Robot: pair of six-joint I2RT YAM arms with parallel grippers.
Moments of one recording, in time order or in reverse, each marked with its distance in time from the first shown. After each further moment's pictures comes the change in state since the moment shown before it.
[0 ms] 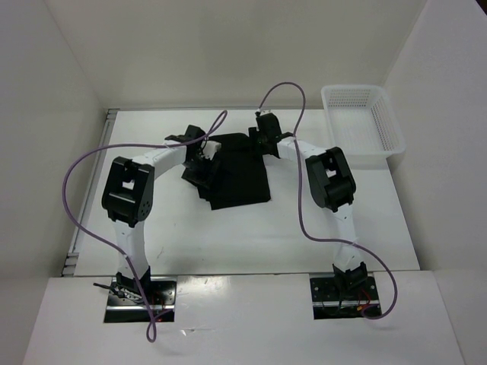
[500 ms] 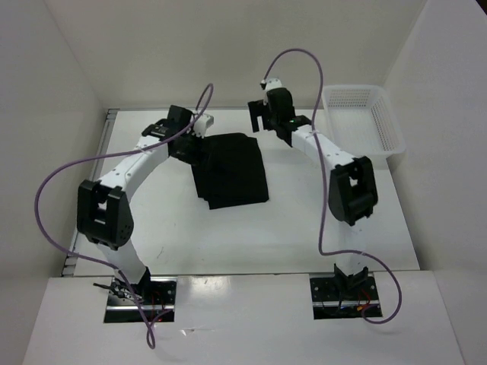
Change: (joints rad) left arm 0.003 -0.235 0.023 -0.009 -0.034 0.004; right arm -0.009 -0.182 0.060 -0.052 0.138 -0.185
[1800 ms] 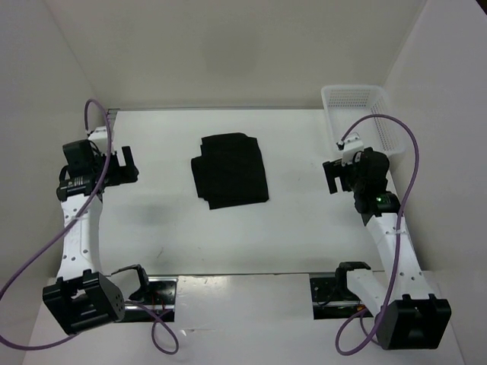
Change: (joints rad) left arm 0.628 -0.693 -0.450 0.113 0.074 0.000; right arm -0.437 -1.179 -0.959 -0.183 -0.228 -0.414
